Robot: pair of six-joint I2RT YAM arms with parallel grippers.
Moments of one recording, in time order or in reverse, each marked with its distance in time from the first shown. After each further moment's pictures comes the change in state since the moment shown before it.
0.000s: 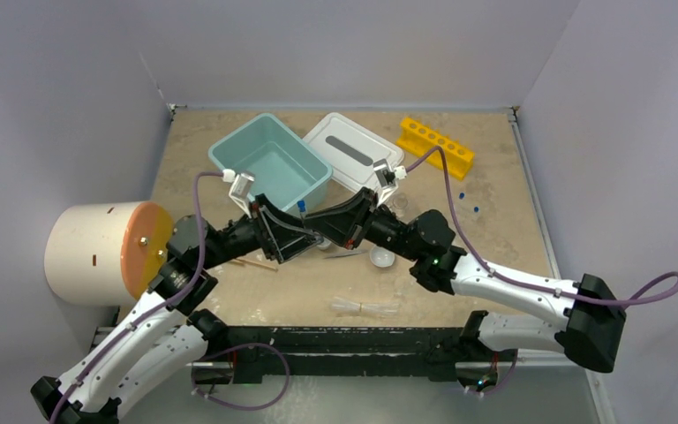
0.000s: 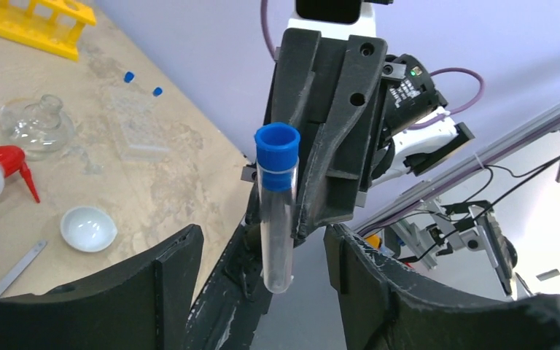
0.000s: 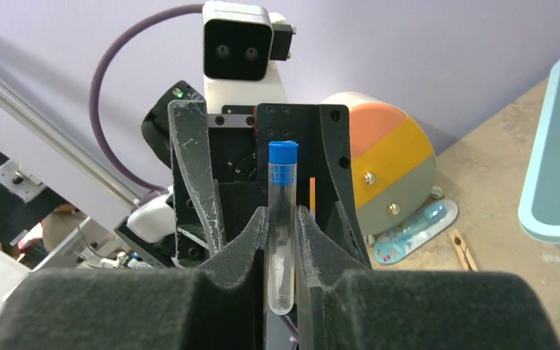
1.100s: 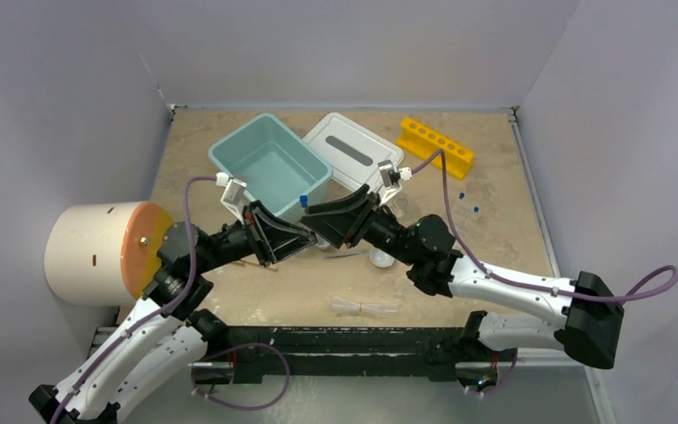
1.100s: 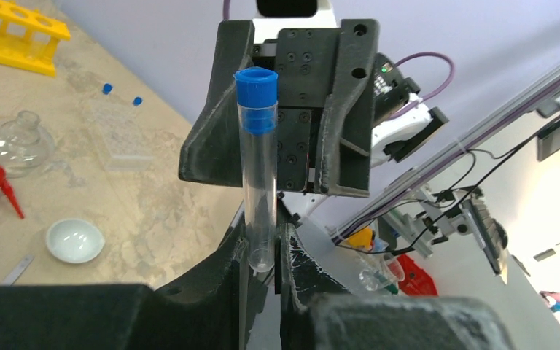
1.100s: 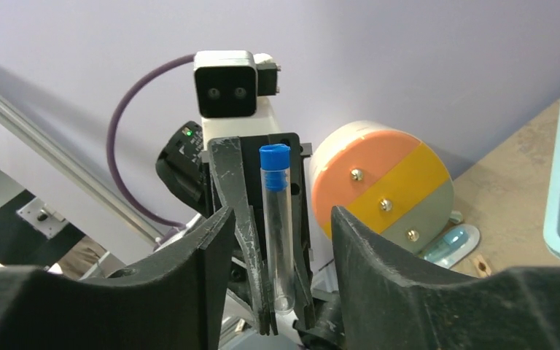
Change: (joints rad) left arm 0.001 -0.047 -0.018 0.066 0.048 -0.019; right arm 0.050 0.025 -0.002 0.119 0.119 0.063
